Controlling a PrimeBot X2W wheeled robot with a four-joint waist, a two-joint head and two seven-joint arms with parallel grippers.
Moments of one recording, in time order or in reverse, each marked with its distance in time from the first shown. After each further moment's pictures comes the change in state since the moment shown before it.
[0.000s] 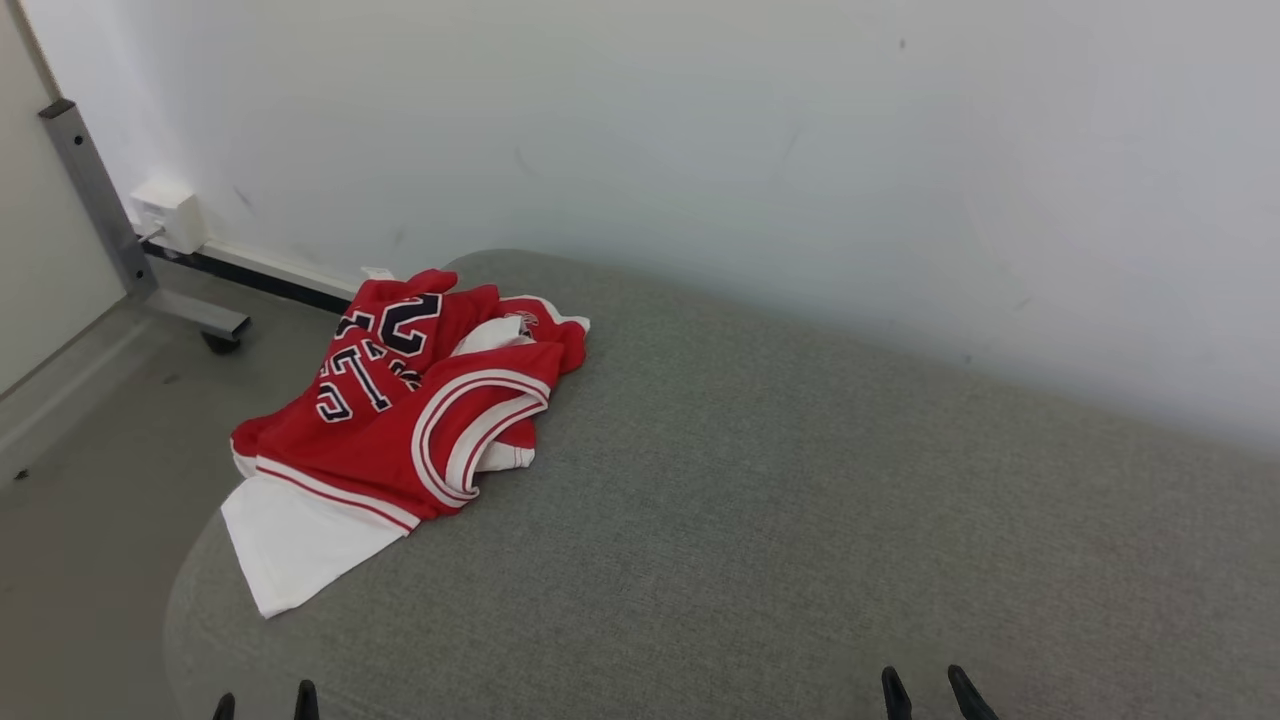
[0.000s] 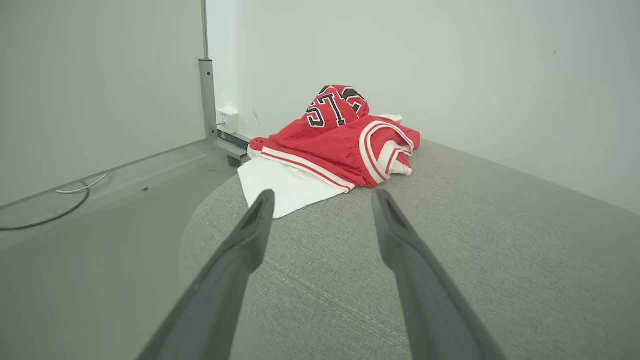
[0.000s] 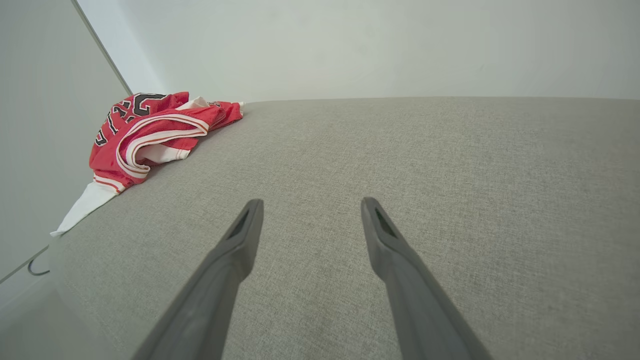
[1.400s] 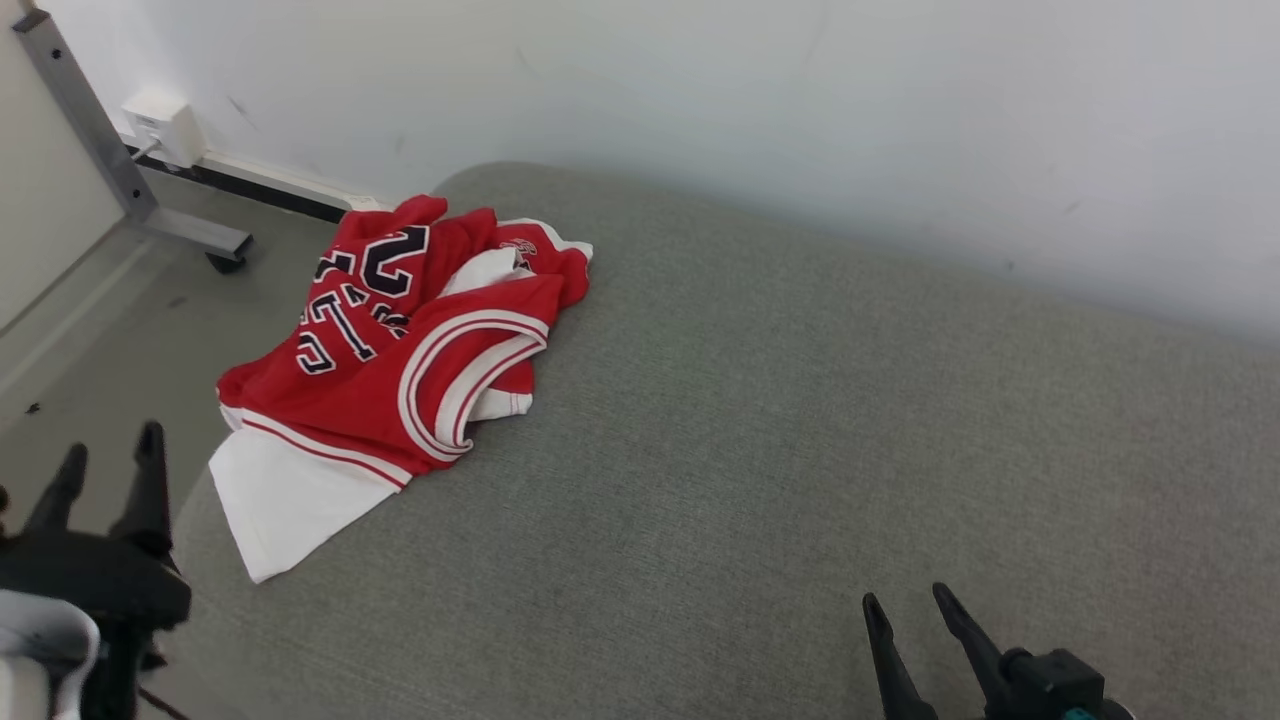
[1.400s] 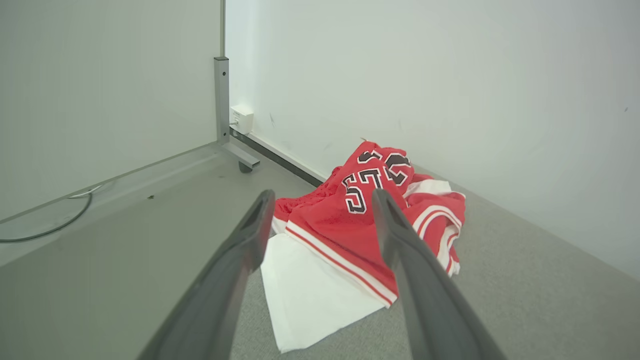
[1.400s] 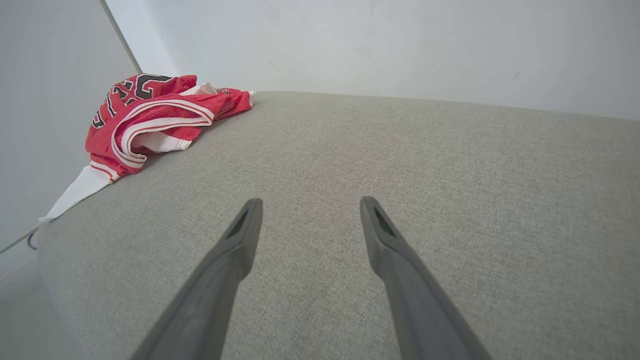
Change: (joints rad) left arm -0.454 0.228 0.025 0.158 -0.285 0.000 0.315; right arm -0.082 0.001 0.007 -0.071 -0.120 0.000 0.050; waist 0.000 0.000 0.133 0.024
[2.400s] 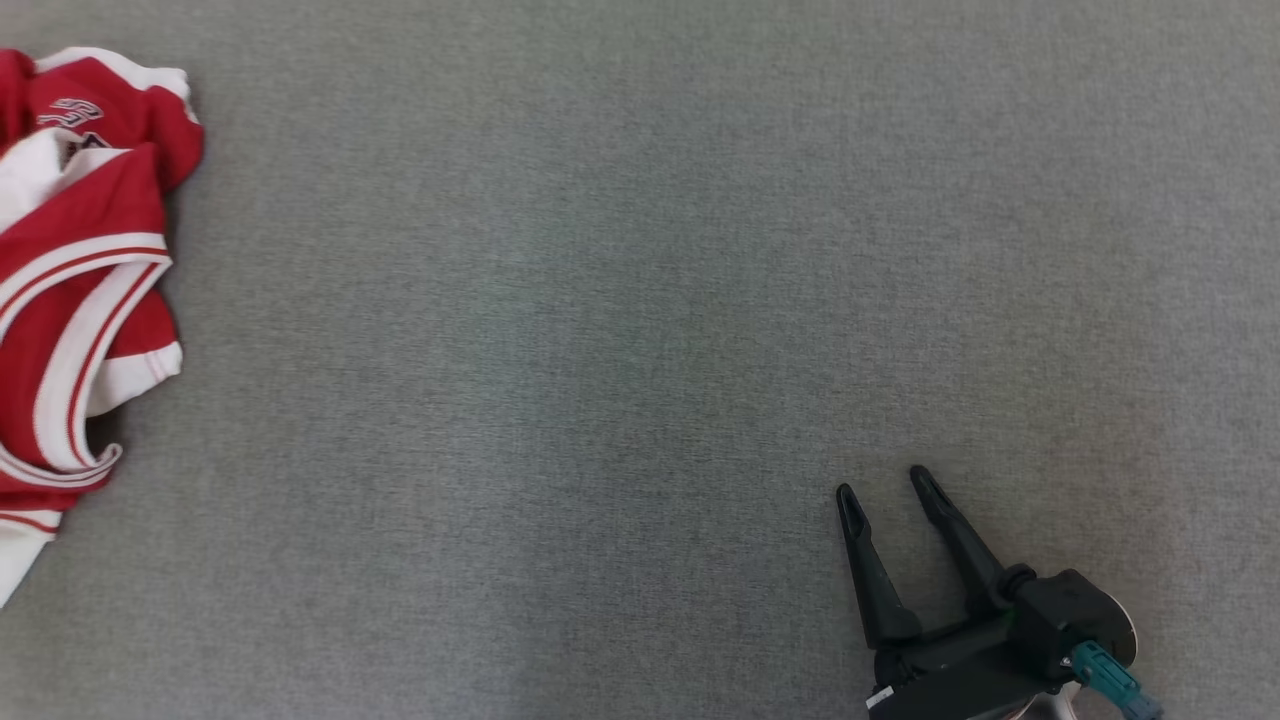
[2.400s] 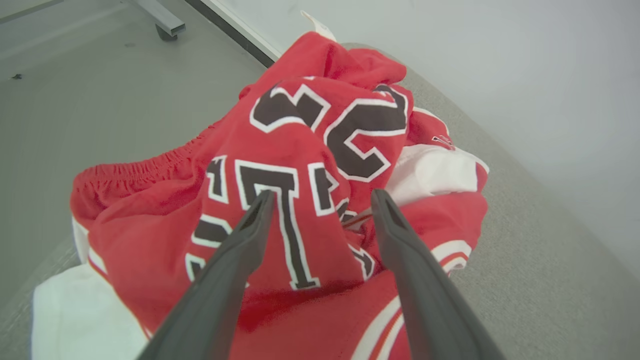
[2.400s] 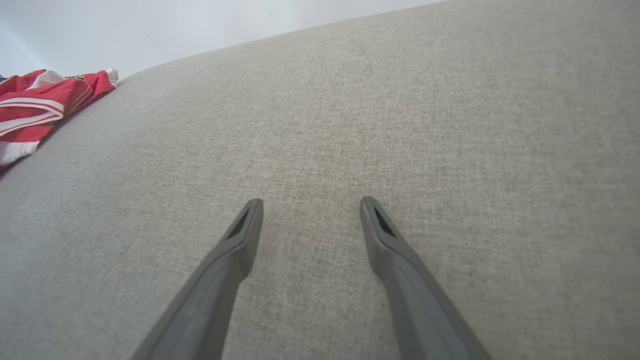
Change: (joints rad) left arm -0.317 0.225 0.204 0.124 -0.374 0.089 0.411; right arm -0.081 0.002 0.023 -0.192 -0.016 0.002 0.024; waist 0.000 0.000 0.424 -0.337
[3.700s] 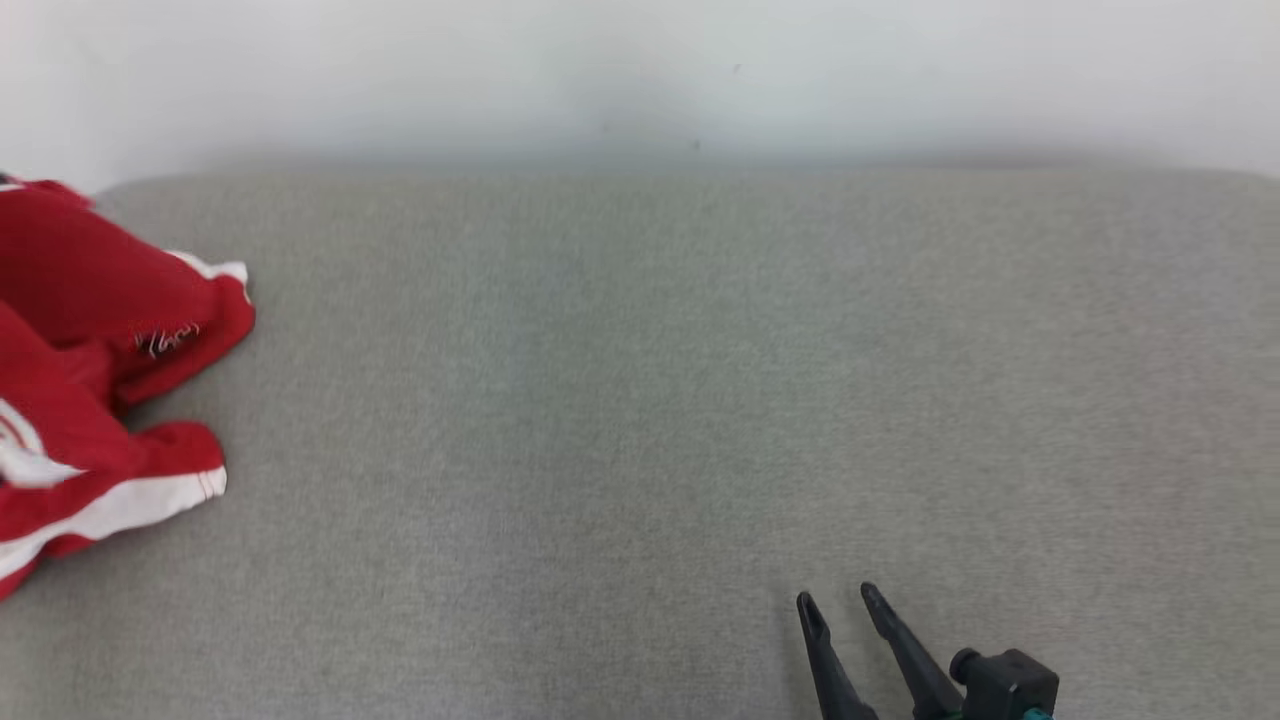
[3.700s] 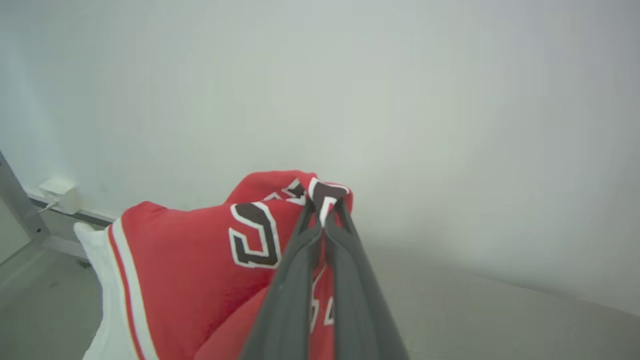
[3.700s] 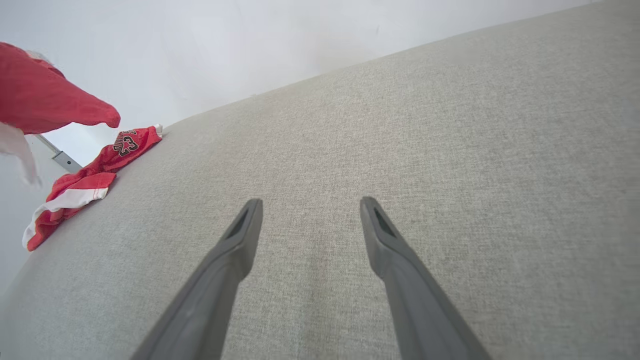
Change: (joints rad) left arm -0.106 0.099 -0.164 -0.281 0.097 0.016 0.085; right arm 0.026 -0.002 0.130 0.204 0.205 -0.002 -0.068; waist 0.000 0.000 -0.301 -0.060
